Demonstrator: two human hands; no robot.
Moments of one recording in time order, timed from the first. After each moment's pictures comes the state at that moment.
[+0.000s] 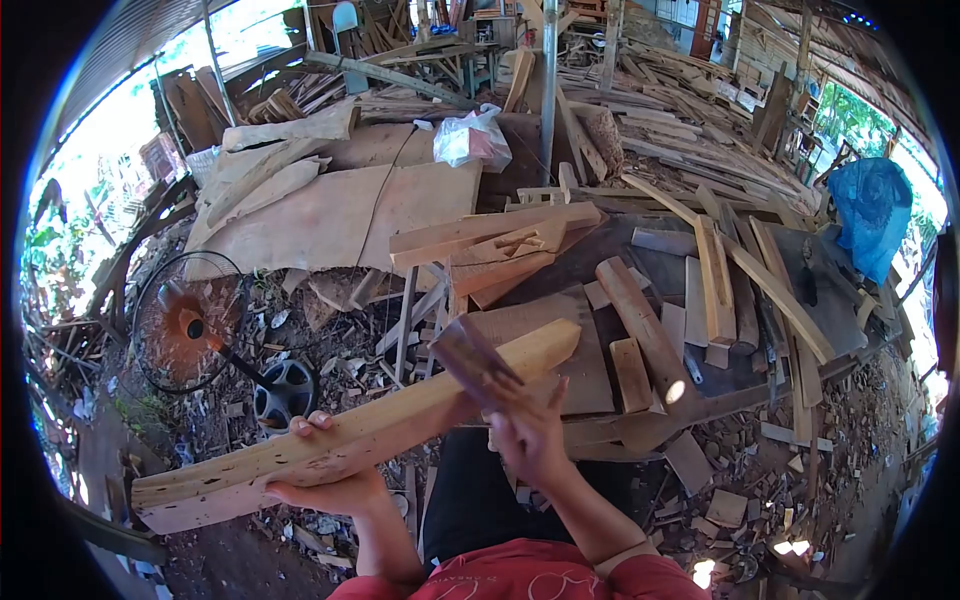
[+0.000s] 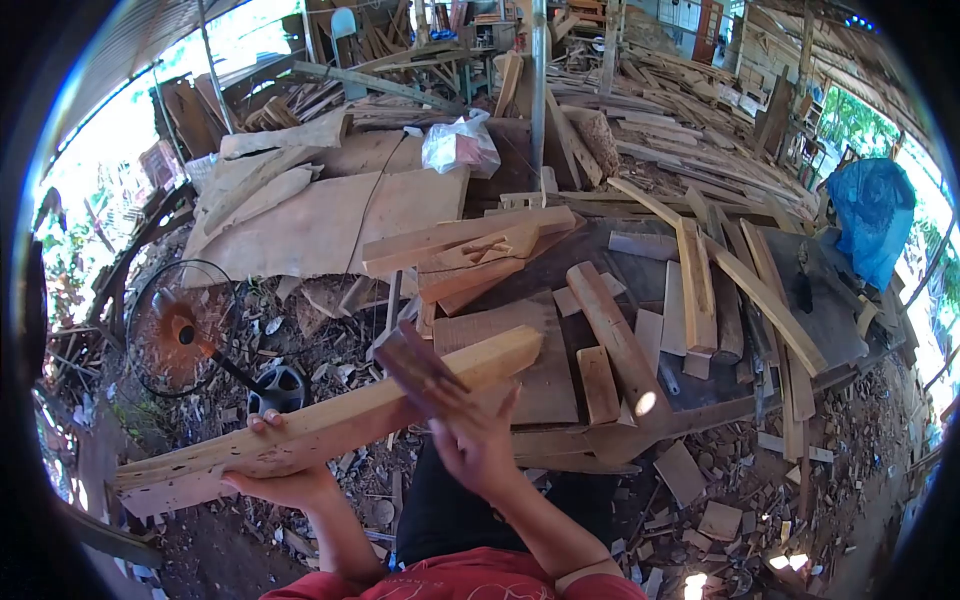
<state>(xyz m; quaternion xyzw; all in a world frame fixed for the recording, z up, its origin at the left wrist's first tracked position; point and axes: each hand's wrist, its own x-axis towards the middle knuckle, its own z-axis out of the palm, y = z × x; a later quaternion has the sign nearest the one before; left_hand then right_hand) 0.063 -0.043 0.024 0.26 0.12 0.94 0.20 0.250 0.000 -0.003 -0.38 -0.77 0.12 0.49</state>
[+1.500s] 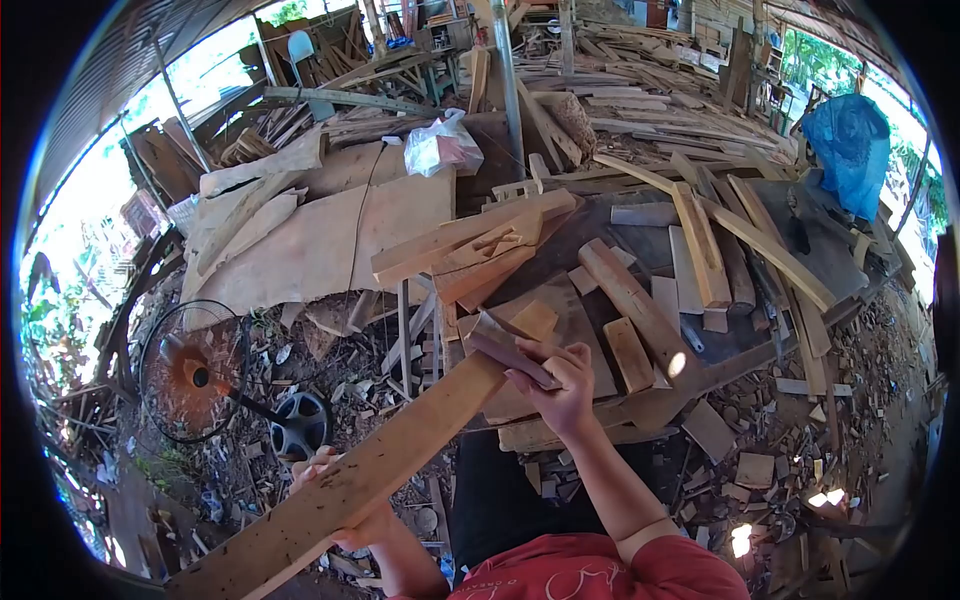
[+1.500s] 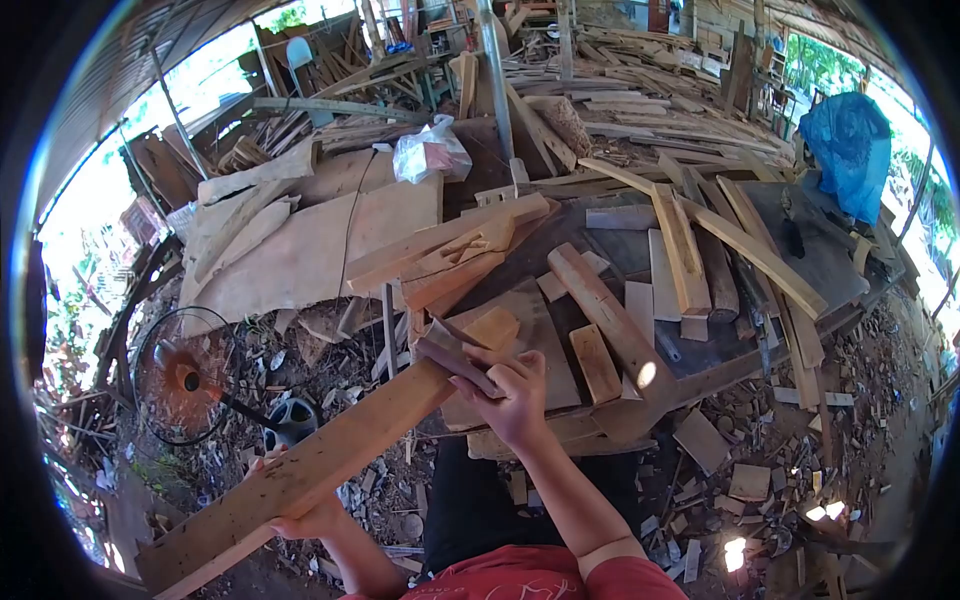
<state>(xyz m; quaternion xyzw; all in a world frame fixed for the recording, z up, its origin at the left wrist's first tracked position) 0.028 -0.048 -0.023 0.47 0.24 0.85 0.03 0.276 0.048 -0.016 -0.42 -0.68 0.01 0.60</state>
